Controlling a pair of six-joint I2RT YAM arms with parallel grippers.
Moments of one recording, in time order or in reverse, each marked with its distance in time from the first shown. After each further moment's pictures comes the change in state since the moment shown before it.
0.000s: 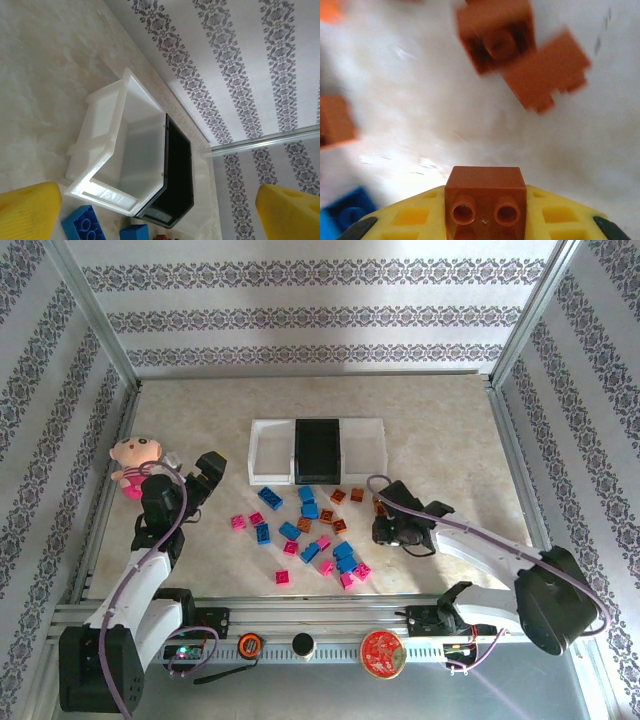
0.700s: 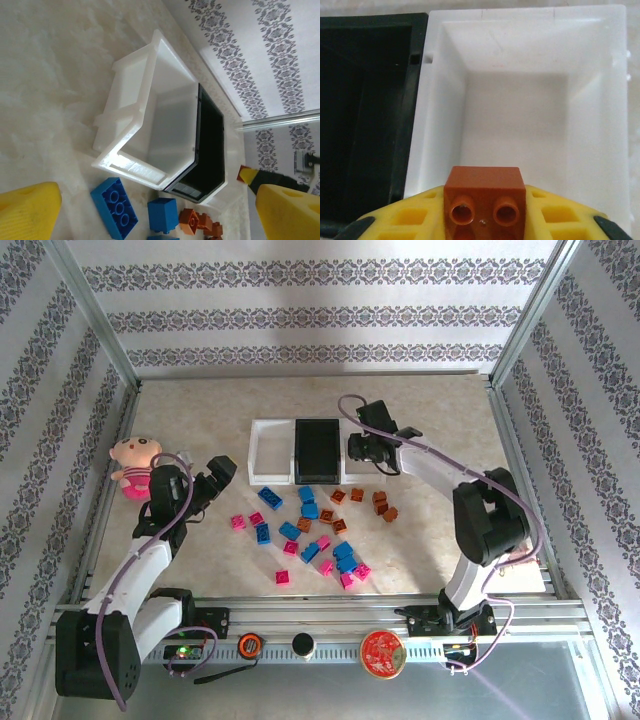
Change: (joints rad) left arm -0.031 0.066 0.081 -0.209 0.008 0.102; right arm -0.165 0.592 0.647 0.174 0.047 -0.227
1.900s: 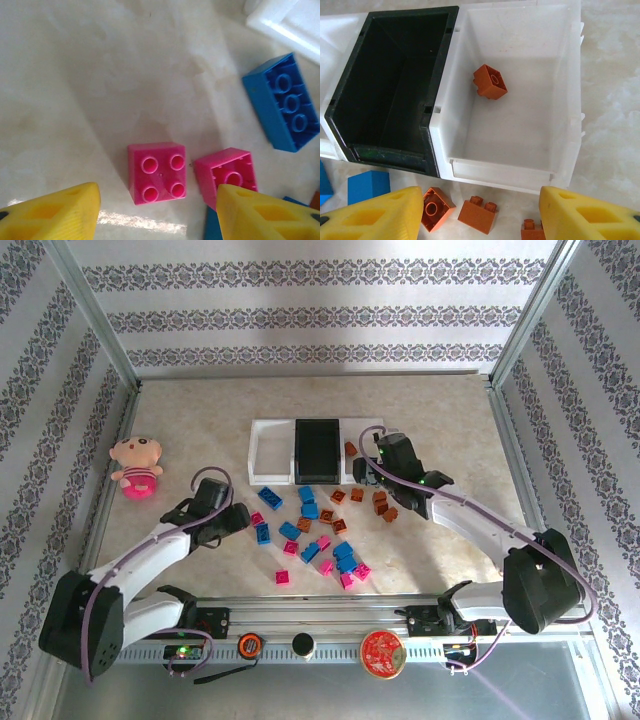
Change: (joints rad) left arm -0.321 0.174 0.064 -0.489 -0.399 0.164; right arm 0.065 -0.450 -0.425 0.172 0.036 0.014
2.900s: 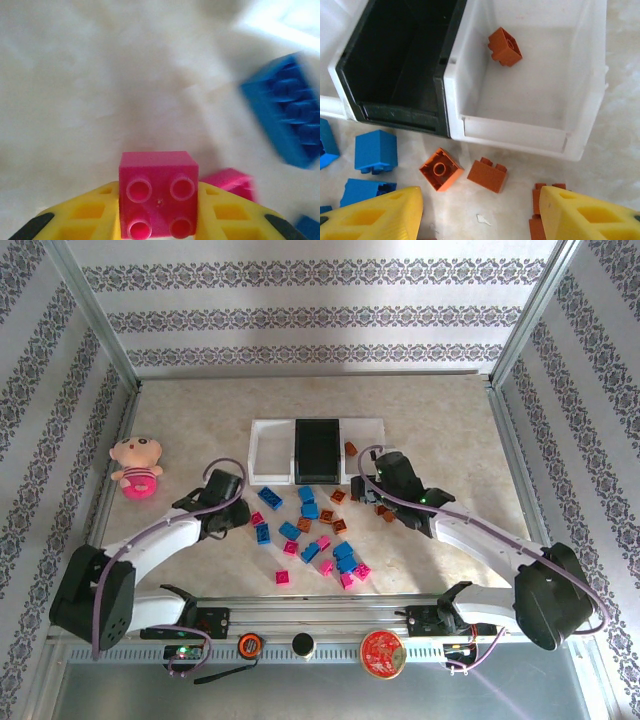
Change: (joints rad) left arm -0.052 0.109 0.123 0.004 -0.048 0.092; right arm 0.074 -0.097 -0.132 0.016 0.013 0.007
